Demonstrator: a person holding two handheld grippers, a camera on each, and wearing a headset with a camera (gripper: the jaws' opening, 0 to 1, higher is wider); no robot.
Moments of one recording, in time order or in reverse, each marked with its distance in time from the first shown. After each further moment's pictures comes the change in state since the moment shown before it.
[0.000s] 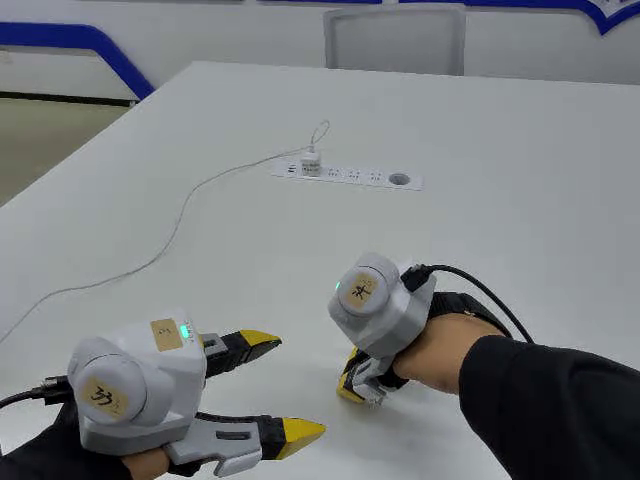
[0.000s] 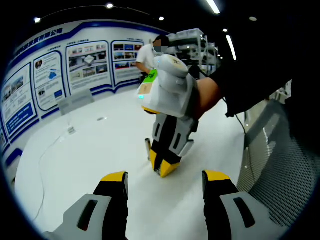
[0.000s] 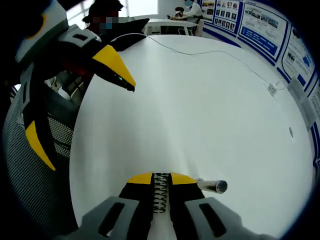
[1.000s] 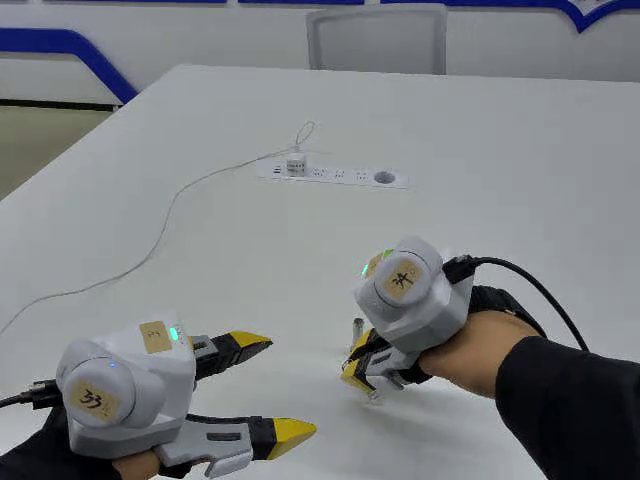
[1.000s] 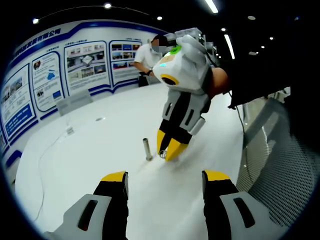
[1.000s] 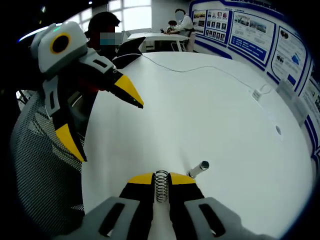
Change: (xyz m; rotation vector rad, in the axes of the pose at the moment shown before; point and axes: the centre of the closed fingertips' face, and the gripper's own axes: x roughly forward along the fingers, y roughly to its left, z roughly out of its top) left arm 0.002 -0.003 -0.001 0.012 0.006 -0.013; right arm -0.046 0.002 0.002 0.039 -0.136 -0.052
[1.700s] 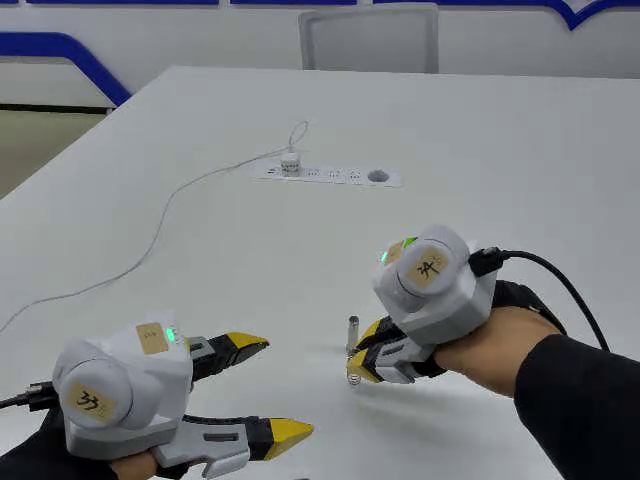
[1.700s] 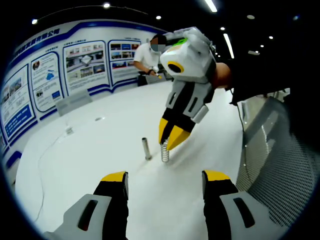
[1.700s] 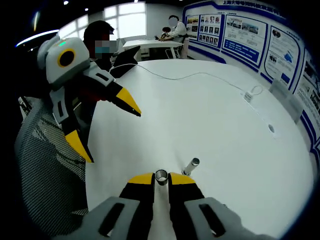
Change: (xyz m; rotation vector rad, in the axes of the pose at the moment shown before) left arm 0.000 -0.001 0.000 0.006 0.007 -0.005; right arm -0.022 -0.005 0.007 0.035 -0.062 -0.030
